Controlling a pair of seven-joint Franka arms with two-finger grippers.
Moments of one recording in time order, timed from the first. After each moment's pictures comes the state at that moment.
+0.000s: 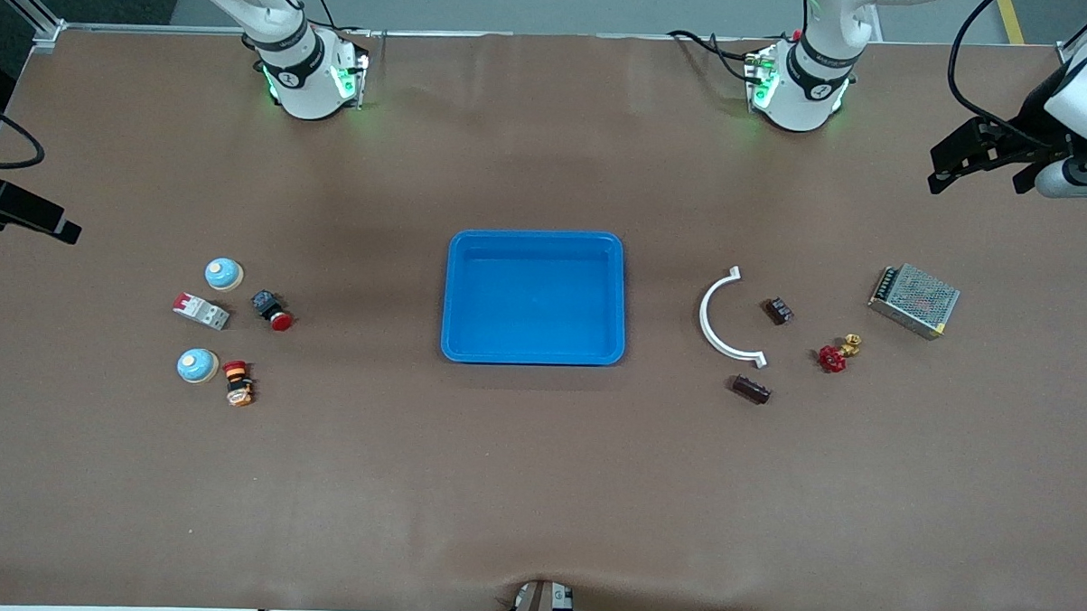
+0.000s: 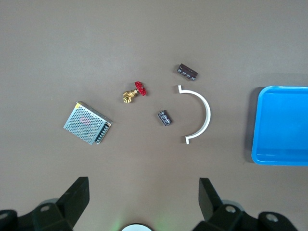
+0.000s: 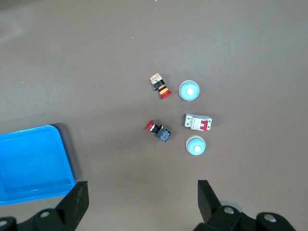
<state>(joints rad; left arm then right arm) -0.01 -0.11 -0.11 -1.61 -0.01 1.49 -0.14 -0.02 0.17 -0.08 -1.29 0.09 1.41 0.11</state>
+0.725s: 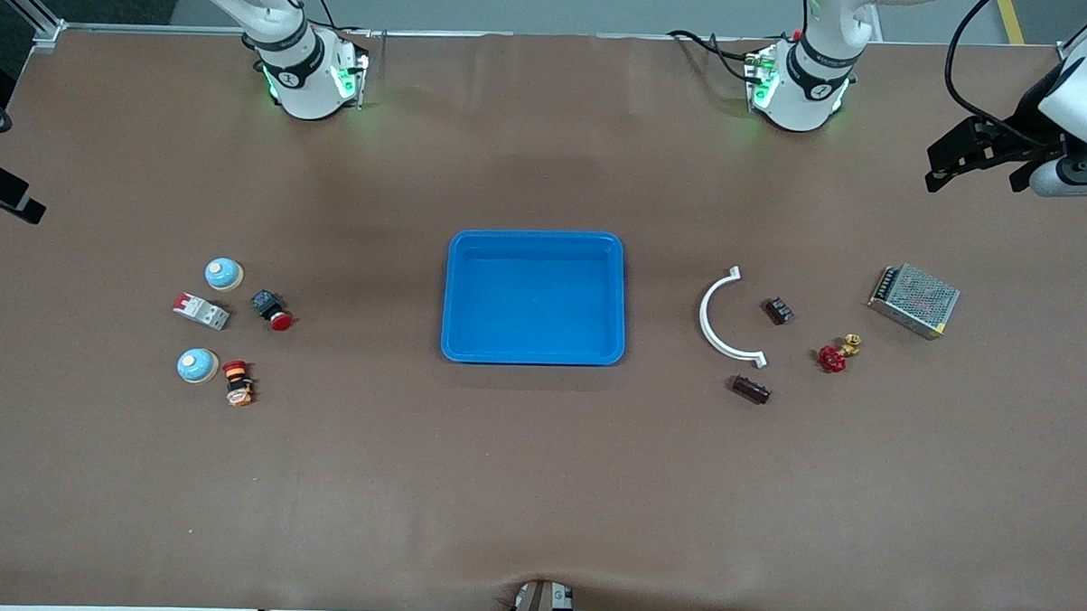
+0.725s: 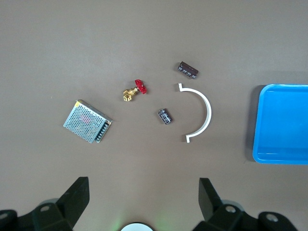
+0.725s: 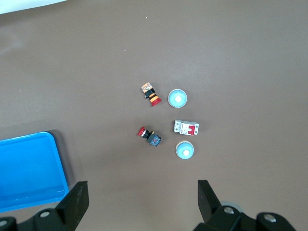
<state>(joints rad) -0.01 -0.12 -0.11 -1.62 -0.01 1.49 -0.14 -0.02 0.12 -0.08 -1.26 0.05 1.40 0.11</state>
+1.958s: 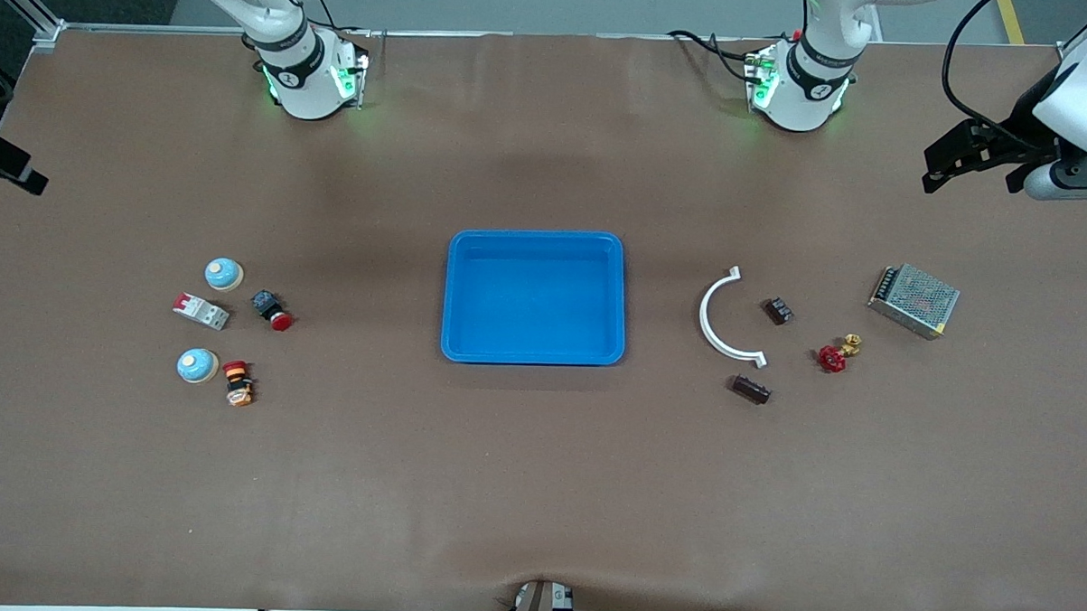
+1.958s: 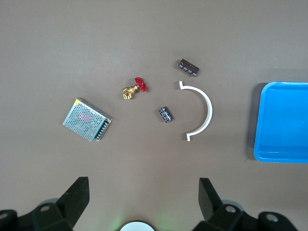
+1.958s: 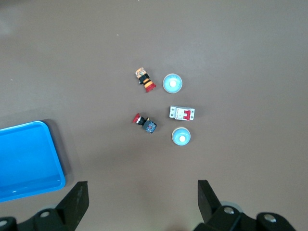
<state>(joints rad) -0.01 -0.12 -0.11 -1.63 -0.01 1.49 -0.14 -0.04 0.02 -0.08 -1.44 0.05 1.43 0.11</state>
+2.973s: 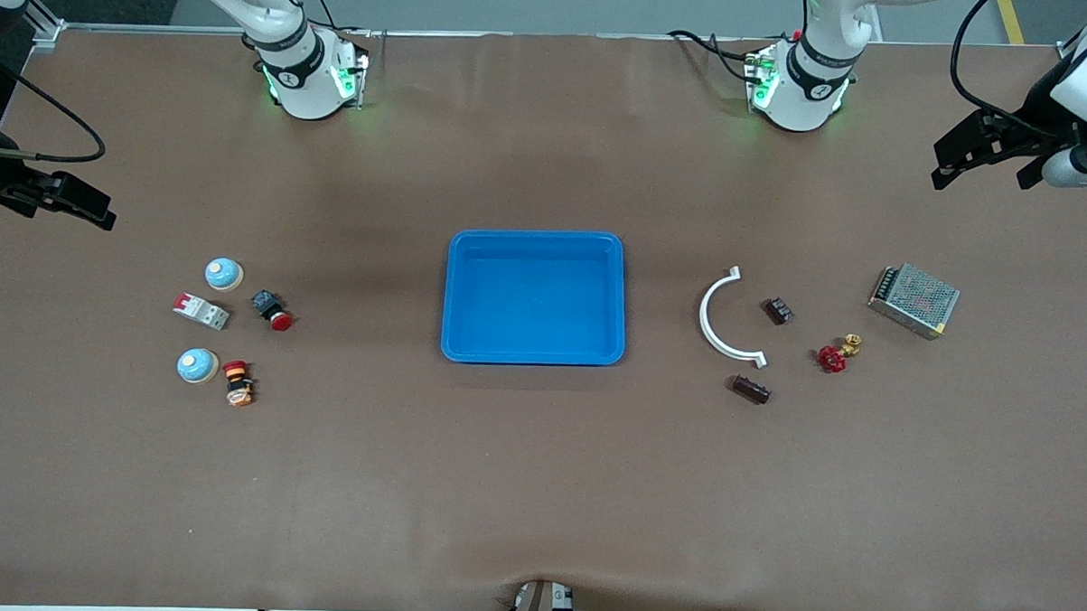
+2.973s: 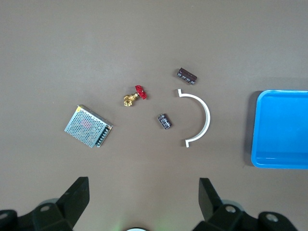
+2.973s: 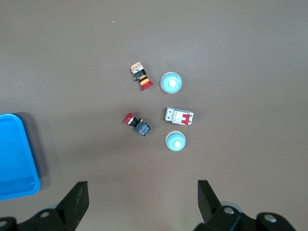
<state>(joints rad) -0.01 -0.13 -0.11 -1.62 -0.01 1.51 -0.14 -0.04 0.02 0.01 -1.57 -0.04 1.54 0.11</state>
